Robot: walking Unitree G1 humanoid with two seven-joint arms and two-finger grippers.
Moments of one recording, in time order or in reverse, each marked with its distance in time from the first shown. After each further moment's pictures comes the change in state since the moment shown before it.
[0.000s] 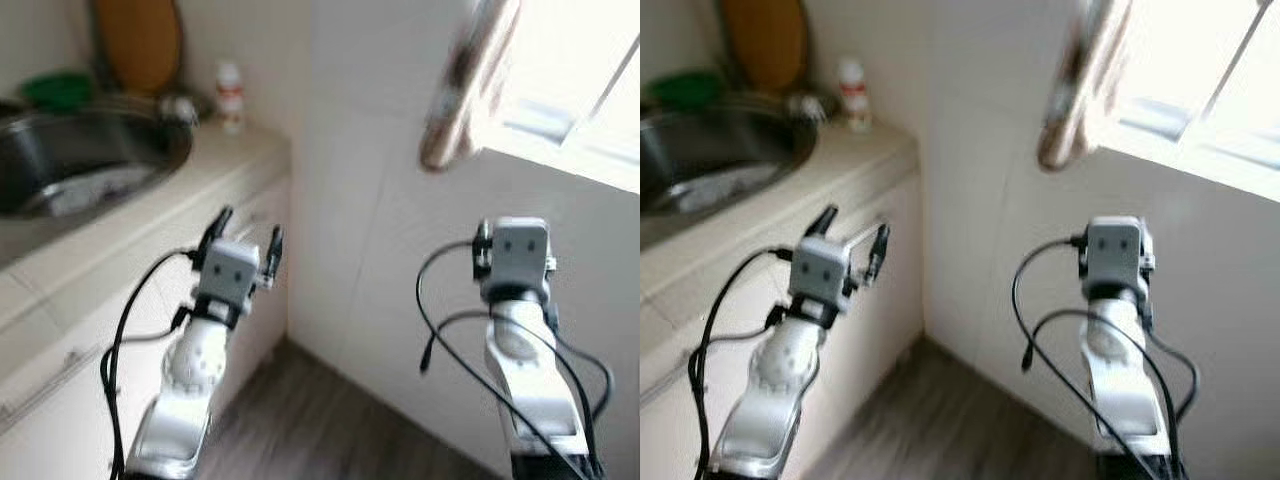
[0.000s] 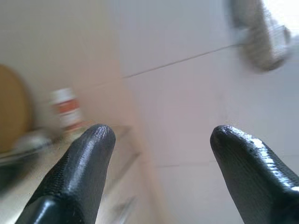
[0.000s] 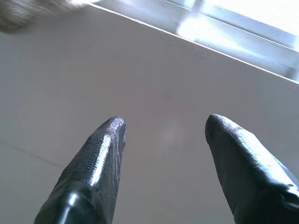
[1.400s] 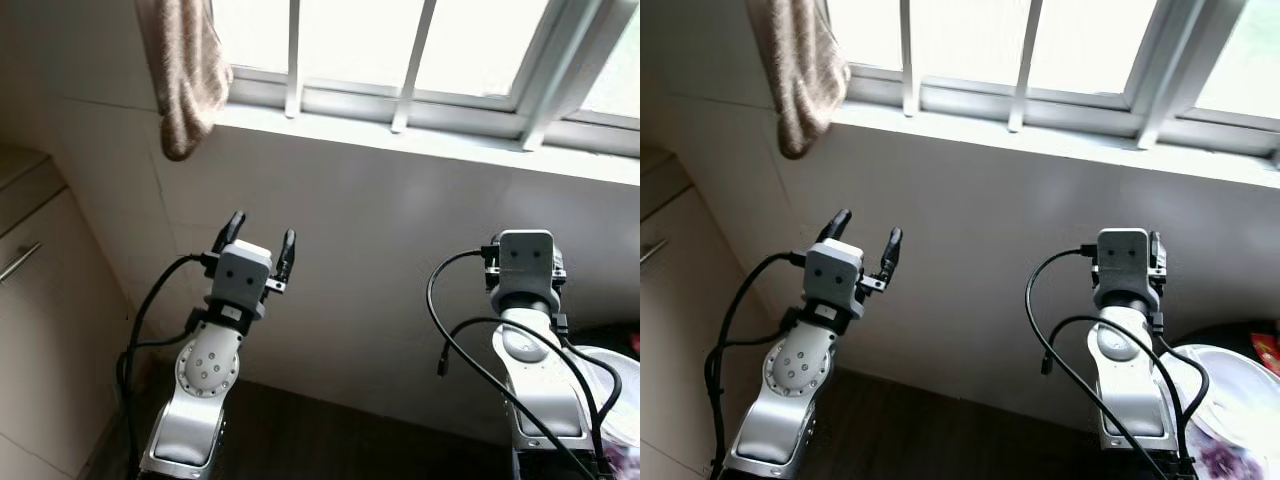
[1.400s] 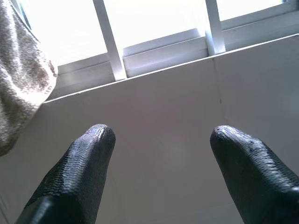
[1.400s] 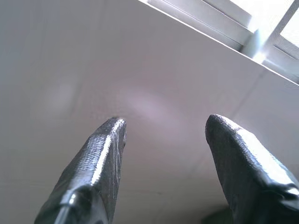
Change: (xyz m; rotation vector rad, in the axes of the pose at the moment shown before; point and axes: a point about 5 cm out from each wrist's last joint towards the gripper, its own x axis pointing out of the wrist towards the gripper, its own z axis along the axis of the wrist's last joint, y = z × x) left arm -0.002 0.001 -0.003 -0.001 0.011 0.010; right arm 0.000 -0.007 -0.013 -0.083 0.066 -0.044
